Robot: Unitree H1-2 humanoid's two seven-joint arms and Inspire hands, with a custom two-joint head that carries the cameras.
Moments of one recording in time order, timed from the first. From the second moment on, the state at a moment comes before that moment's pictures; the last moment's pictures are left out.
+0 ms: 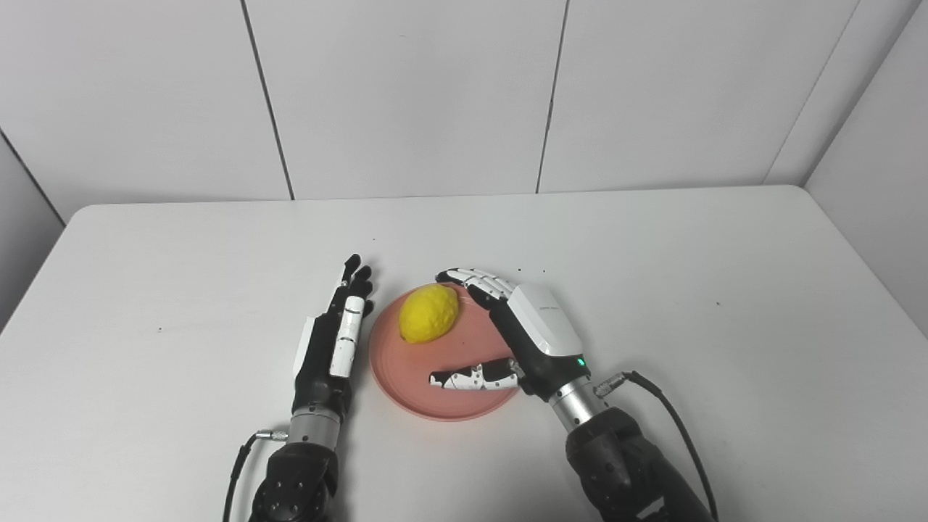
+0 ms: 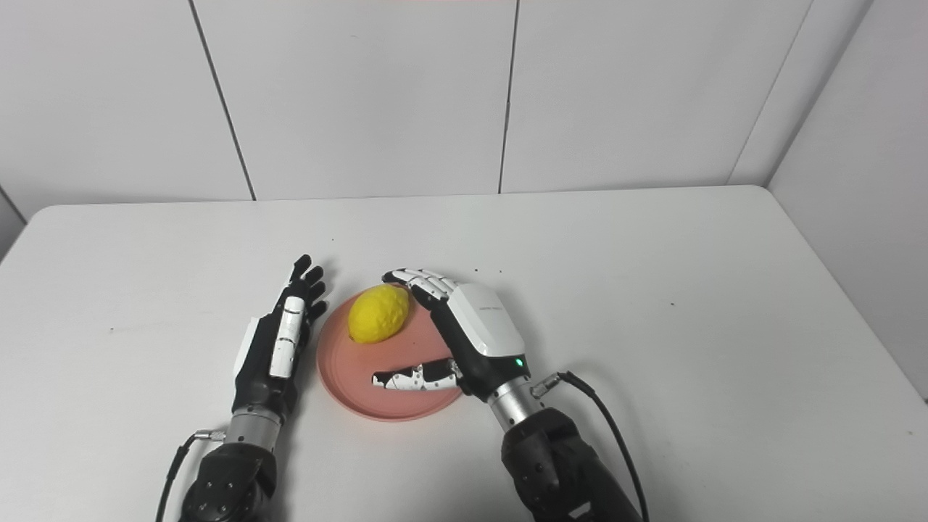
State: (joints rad) left arm -0.17 -0.08 -0.10 0.04 0.07 0.03 -0.01; right arm -0.24 -0.11 0.34 -0.01 -0.69 -0.08 -0.05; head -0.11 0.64
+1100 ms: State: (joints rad) left arm -0.17 -0.07 -0.09 0.05 0.06 0.02 -0.01; right arm -0.14 0.04 0.08 0.02 -0.14 -0.14 -0.12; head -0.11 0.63
